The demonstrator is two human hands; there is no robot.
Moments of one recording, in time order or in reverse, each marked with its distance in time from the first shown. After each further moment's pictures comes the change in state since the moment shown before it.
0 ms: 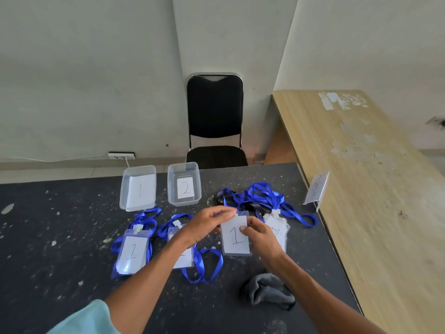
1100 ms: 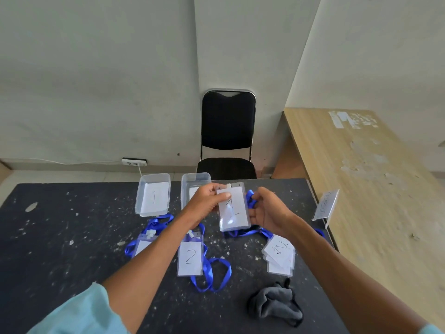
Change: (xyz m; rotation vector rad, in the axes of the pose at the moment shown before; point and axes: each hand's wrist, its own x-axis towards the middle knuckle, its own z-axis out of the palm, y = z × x) left_hand 0.003 0.053 -0.048 -0.123 0.276 0.059; right_hand 0.019 -0.126 0.013 0.197 -0.268 0.195
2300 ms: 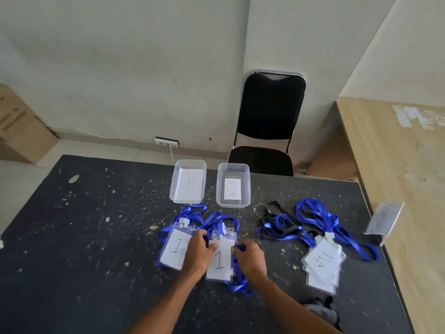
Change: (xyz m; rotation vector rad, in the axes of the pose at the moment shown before) left_hand -0.052 -0.174 -0.047 0.456 0.410 -0.381; right_hand 0.105 0.184 0.078 -0.769 0.422 0.047
